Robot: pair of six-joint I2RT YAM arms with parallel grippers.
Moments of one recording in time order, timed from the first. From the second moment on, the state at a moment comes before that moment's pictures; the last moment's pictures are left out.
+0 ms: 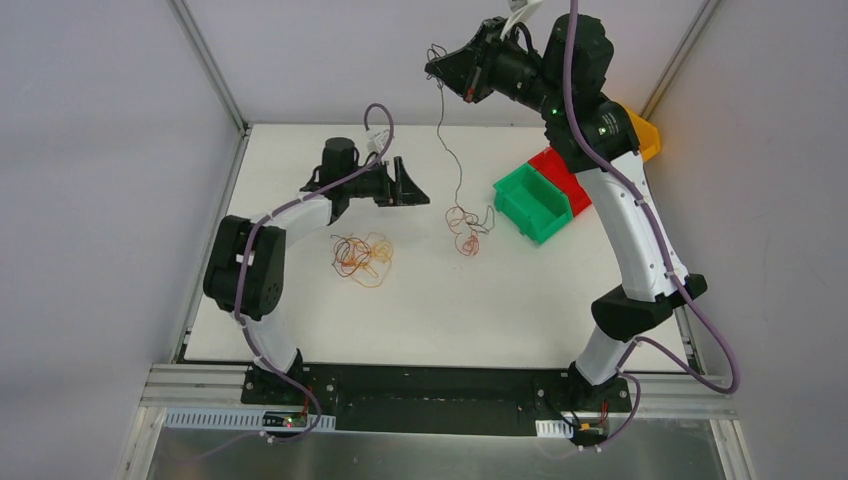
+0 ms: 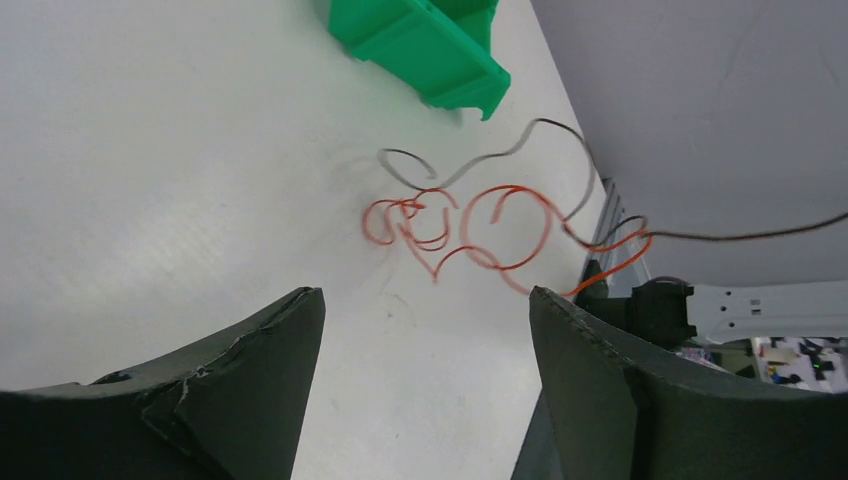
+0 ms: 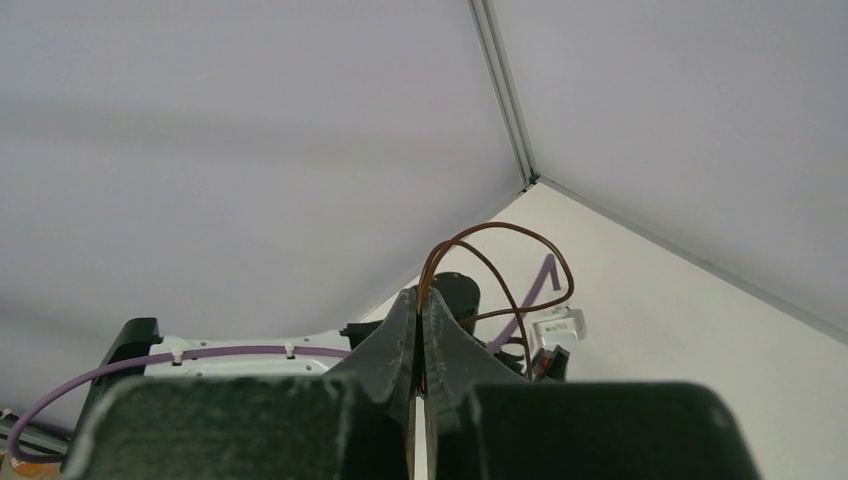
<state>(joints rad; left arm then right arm) -0.26 1.73 1.12 0.17 0.87 -0.52 0.59 1.73 2.34 -0.53 -0.40 0.38</state>
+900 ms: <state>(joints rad) -0.10 1.95 1.01 -0.10 0.80 -0.63 0.59 1.76 2.53 -0.37 -0.12 0.22</state>
